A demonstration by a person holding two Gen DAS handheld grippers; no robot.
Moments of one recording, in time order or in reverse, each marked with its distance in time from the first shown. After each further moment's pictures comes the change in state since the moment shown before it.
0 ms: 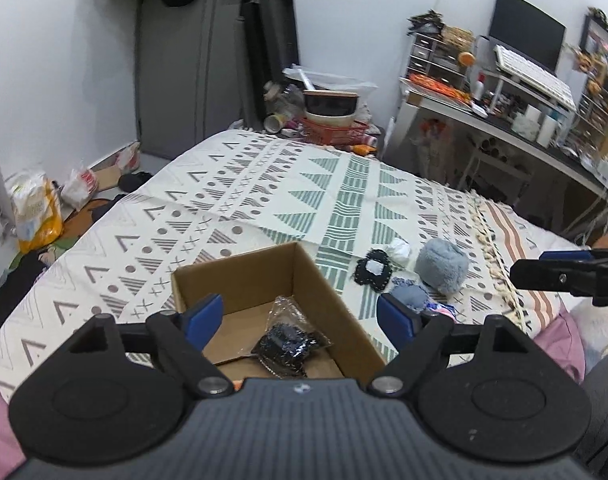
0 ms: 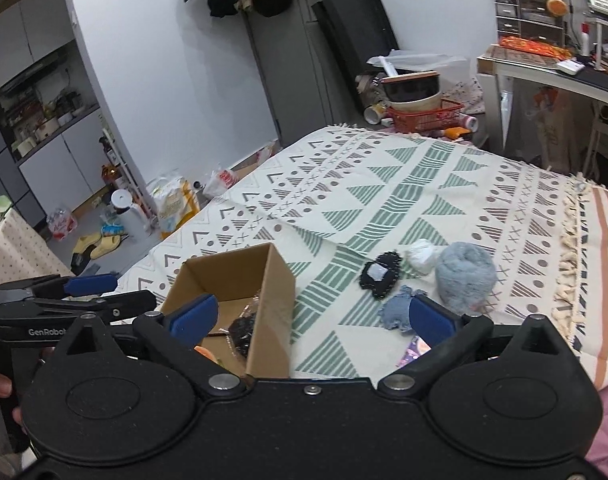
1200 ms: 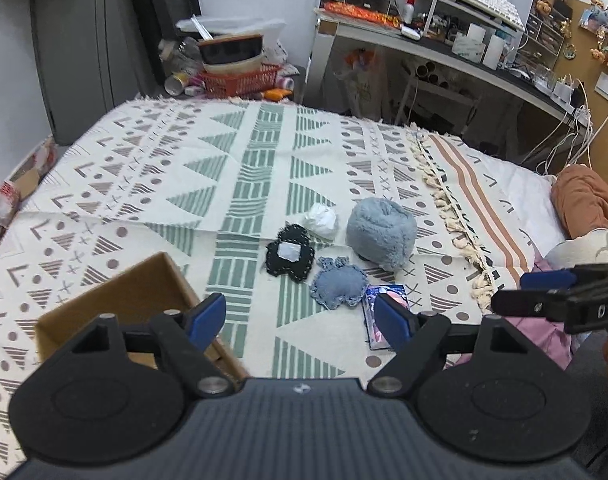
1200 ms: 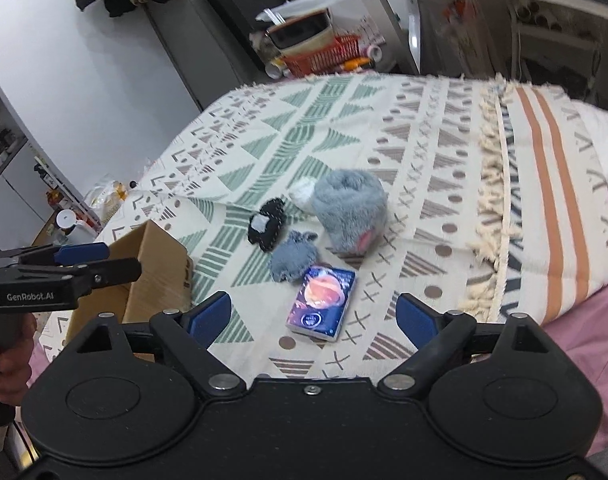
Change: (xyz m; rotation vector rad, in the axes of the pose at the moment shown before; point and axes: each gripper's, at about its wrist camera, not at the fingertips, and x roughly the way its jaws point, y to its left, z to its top) left arm 0.111 -0.077 0.026 0.167 0.180 -0.163; right arm 0.025 -0.112 -0.038 0.236 0.118 -0.106
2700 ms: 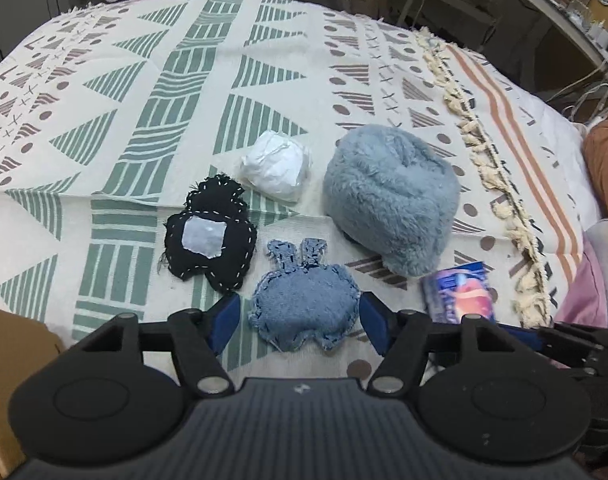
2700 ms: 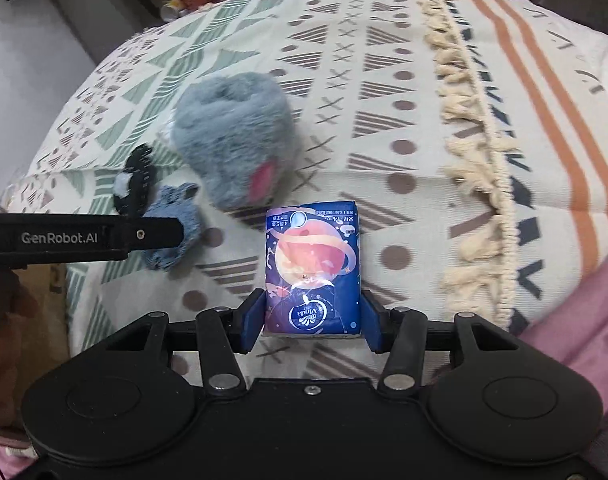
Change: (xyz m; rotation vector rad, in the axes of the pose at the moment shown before) left arm 0.177 -0.031 0.024 -0.012 0.283 -0.046; right arm 0.116 -0.045 -0.013 0.149 0.151 -0.215
